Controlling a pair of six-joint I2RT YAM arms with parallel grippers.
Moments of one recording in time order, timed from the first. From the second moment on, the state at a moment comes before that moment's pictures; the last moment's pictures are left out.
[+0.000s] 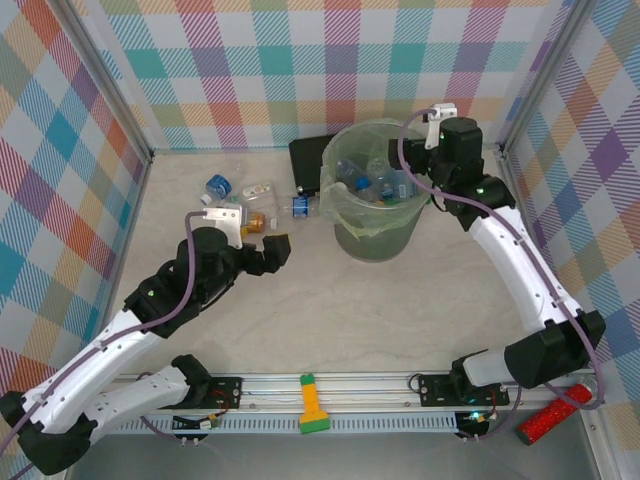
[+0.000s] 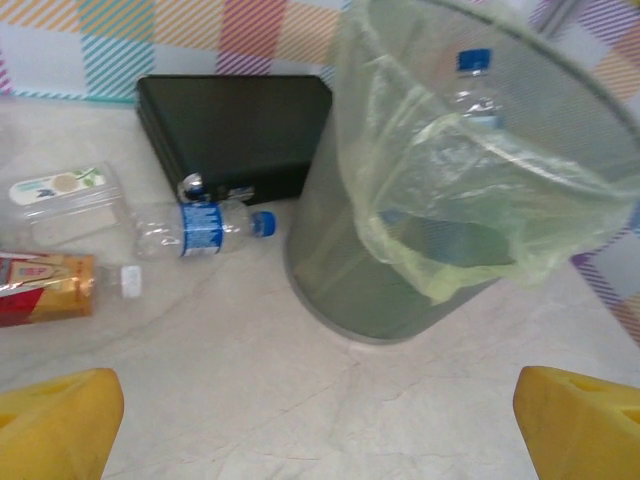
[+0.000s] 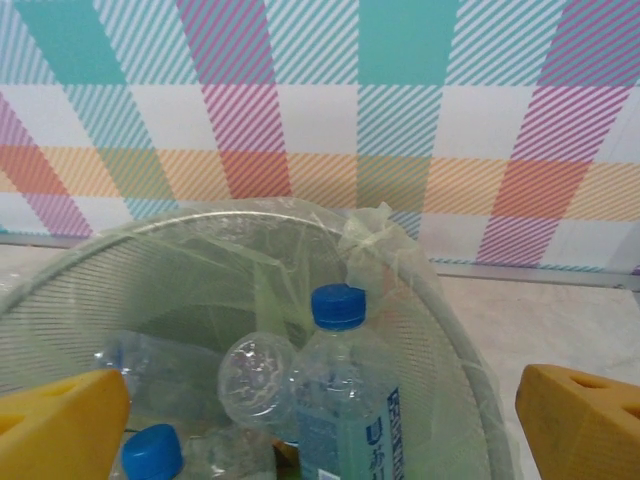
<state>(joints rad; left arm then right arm) -0.75 0.84 0.96 -0.53 -0.26 -0.46 0.33 1.37 1.49 -0.46 0.14 0.11</state>
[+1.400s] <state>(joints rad) -0.20 1.86 1.33 -0.32 -0.03 -0.56 0.61 1.11 1.31 -0.56 -0.19 0.34</state>
